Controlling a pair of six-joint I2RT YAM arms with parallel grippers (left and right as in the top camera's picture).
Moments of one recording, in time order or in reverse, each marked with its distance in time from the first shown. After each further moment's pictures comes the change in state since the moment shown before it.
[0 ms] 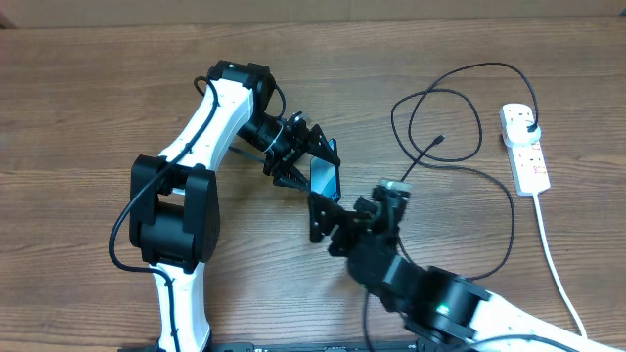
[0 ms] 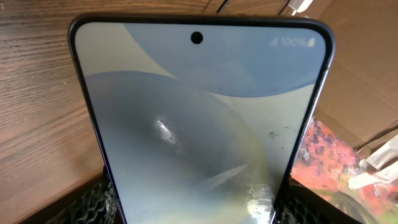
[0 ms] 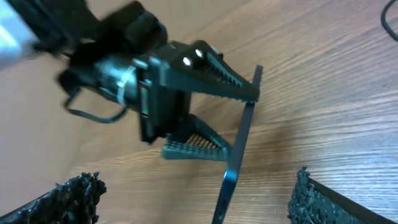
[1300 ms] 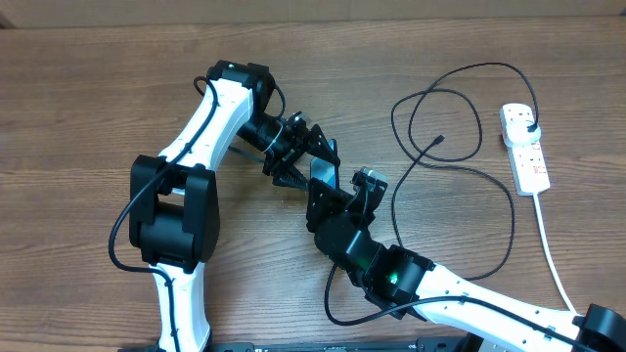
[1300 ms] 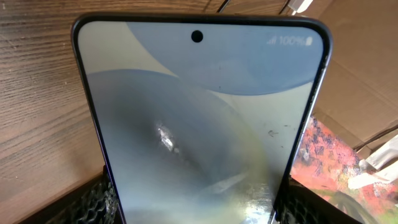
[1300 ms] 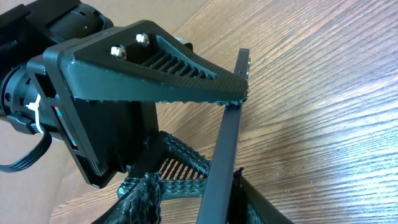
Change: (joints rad) left arm 0.001 0.000 0.000 0.000 0.000 0.000; right arm -0.067 0.277 0.000 0.239 0.006 0.130
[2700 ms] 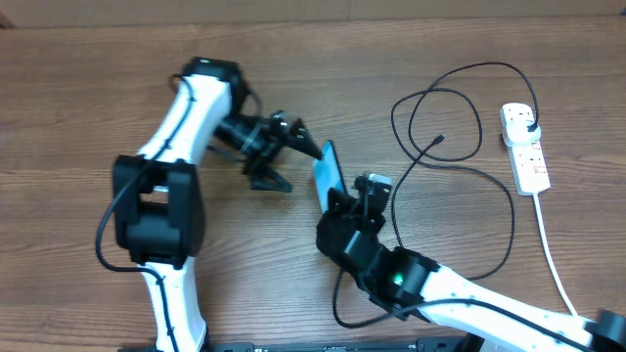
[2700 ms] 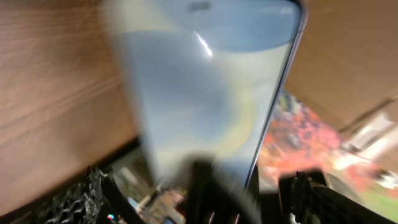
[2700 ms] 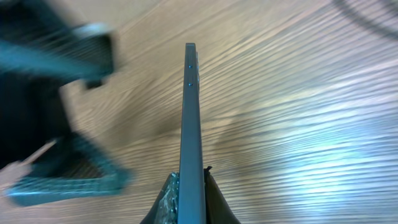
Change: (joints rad) left arm 0.124 0.000 0.005 -0.203 0.040 0.226; right arm -0.004 -0.037 0.002 -0.184 0.035 -0.095
